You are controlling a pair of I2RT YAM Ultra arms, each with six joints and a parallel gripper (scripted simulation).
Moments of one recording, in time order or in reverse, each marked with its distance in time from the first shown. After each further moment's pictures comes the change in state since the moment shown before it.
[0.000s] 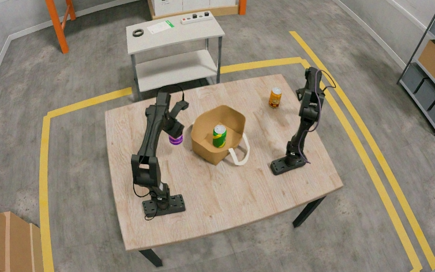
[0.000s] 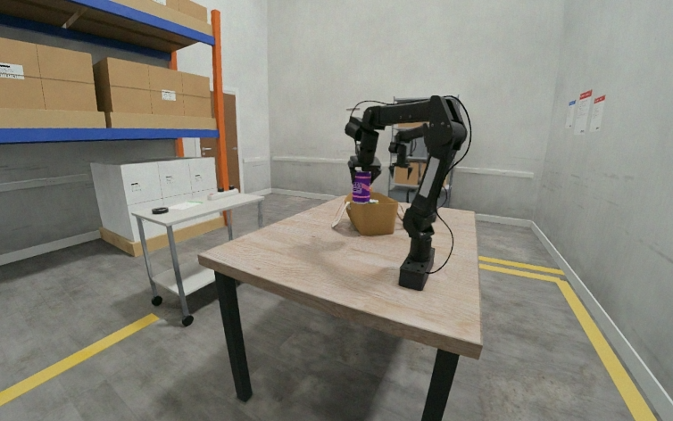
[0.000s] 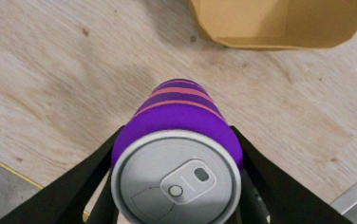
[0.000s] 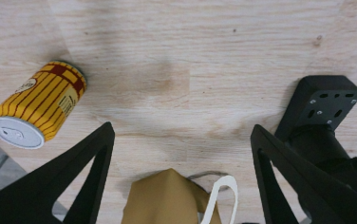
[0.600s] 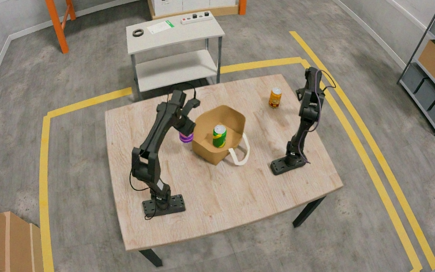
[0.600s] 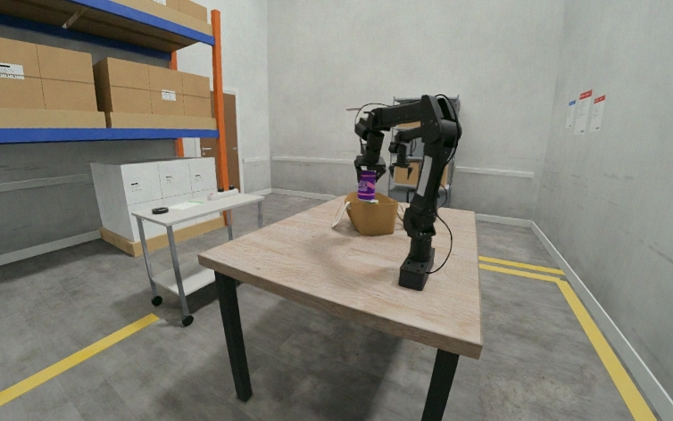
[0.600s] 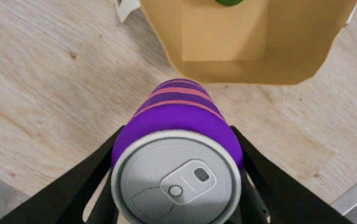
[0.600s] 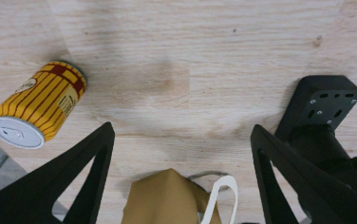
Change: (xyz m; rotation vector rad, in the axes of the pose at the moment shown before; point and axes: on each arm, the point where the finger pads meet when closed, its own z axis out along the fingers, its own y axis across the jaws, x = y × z) left arm -0.036 -0.031 0.017 -0.001 -0.001 0.006; right arm 0.000 0.000 0.000 0.000 0.000 0.000
